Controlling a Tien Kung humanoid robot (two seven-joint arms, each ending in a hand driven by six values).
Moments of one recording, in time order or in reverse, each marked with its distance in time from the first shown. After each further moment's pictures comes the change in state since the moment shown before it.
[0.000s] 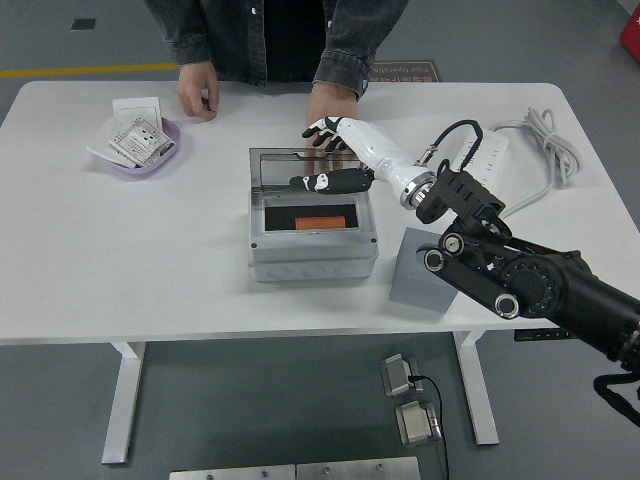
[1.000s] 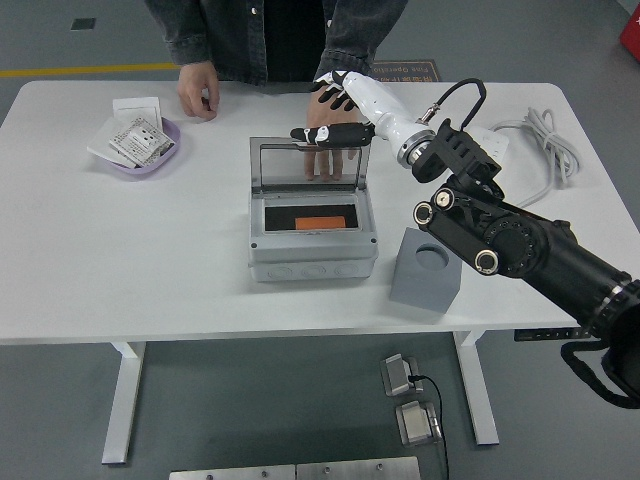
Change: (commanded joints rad) left arm -0.006 0.007 -0.008 0.000 0.012 -0.002 0.003; right arm 0.121 0.129 0.083 -0.280 0.023 0.038 0.012
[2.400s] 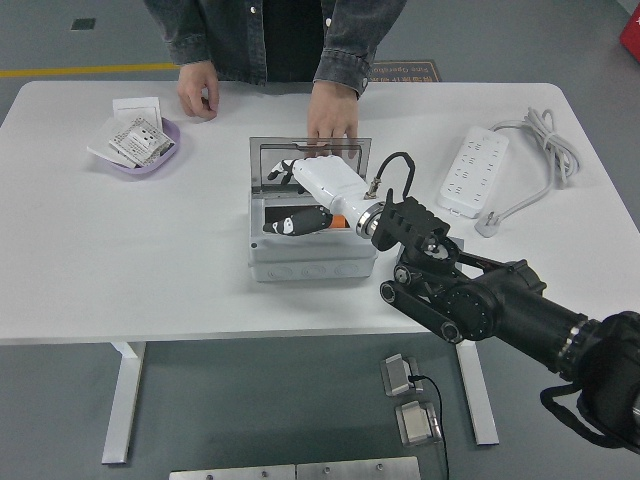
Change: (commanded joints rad) left arm -0.016 0.001 0.008 0.000 0.012 -0.011 0.003; right arm -0.112 0.080 -0.120 0.044 -0.296 -0.050 0.000
